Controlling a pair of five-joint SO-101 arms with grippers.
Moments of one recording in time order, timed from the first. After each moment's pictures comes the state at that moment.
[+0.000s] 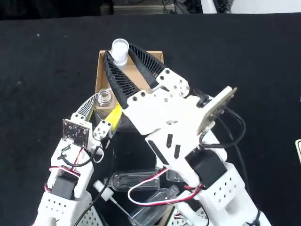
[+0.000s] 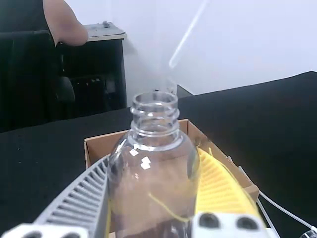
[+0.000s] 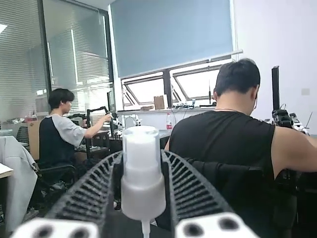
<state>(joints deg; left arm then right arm) 11.8 -103.0 96.1 16.2 -3.4 -38.0 -58.9 40.3 8.5 -6.0</state>
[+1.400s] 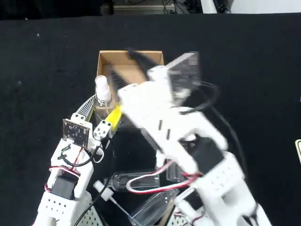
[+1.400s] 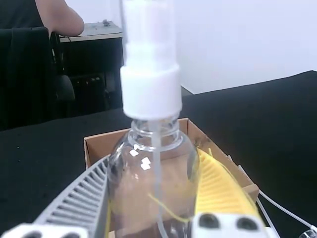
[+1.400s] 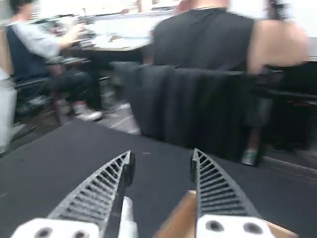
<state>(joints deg) 11.8 -103.0 96.1 16.6 -3.4 -33.9 -51.8 31.8 33.5 -5.9</state>
